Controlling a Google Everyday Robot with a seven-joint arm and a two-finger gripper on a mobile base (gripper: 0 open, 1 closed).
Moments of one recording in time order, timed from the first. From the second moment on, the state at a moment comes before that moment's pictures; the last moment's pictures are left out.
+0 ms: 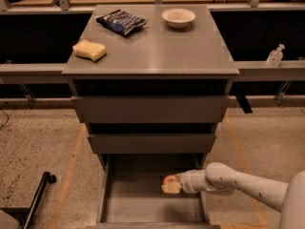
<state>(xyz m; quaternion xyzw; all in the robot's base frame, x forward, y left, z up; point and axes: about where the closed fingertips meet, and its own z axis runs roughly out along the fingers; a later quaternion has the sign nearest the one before) 0.543 -0.090 0.329 -0.30 0.87 0.30 0.26</state>
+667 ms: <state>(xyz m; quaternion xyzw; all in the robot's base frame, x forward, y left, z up) 0.551 -0.073 0.283 -0.30 0.86 0.31 0.27</state>
